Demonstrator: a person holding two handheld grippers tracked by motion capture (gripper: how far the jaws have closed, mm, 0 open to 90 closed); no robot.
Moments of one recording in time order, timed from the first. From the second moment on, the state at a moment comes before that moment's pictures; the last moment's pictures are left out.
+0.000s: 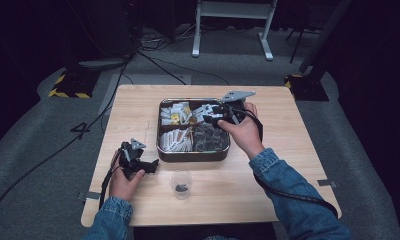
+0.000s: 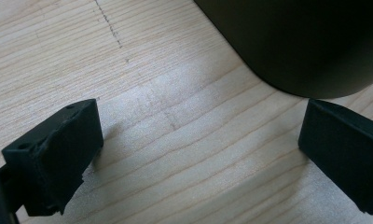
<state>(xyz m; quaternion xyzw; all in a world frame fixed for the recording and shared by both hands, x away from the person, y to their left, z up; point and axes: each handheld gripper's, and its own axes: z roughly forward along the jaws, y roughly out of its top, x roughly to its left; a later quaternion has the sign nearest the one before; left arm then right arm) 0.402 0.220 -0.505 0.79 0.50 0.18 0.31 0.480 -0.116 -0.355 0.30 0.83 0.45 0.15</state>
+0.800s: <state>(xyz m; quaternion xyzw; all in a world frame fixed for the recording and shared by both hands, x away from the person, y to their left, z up) 0.400 0.224 -0.505 0.79 0.50 0.18 0.31 0.453 -0.218 -0.358 0.32 0.81 0.46 0.19</state>
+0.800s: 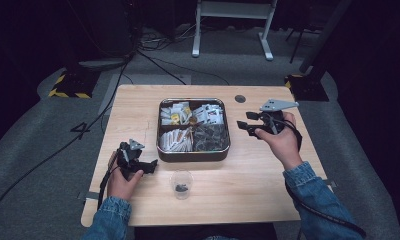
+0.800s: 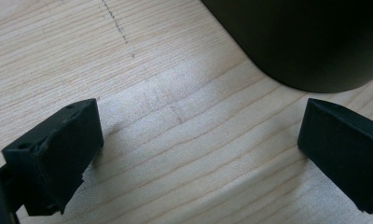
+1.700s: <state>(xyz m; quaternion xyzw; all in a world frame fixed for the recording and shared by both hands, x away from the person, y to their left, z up) 0.401 0.224 -0.505 0.79 0.50 0.18 0.31 0.448 -0.311 -0.444 0.40 0.80 0.41 0.18</state>
